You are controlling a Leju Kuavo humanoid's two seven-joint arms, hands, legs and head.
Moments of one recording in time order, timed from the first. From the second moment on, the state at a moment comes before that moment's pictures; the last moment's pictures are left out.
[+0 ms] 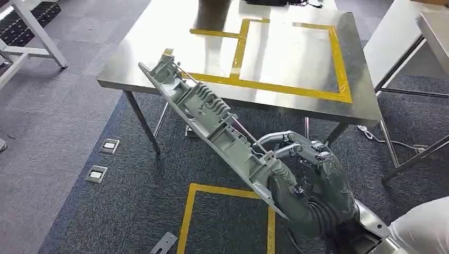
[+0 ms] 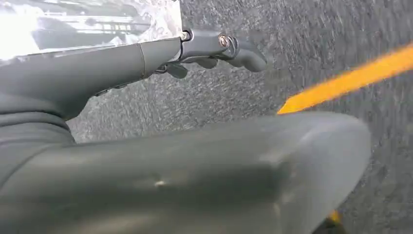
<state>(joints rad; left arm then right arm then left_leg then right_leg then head) -0.15 0.02 -1.29 -0.32 0.81 0.39 0.08 -0.39 -0.34 0.94 -2.10 -0.11 -0.20 -0.10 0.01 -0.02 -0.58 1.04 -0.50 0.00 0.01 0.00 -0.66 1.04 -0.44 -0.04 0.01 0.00</state>
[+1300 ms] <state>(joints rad) -0.15 0.03 -1.29 -0.32 0.80 0.39 0.09 -0.39 -0.34 0.94 -2.09 -0.12 -0.20 -0.10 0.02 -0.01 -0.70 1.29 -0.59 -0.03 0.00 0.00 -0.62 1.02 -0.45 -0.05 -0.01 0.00</state>
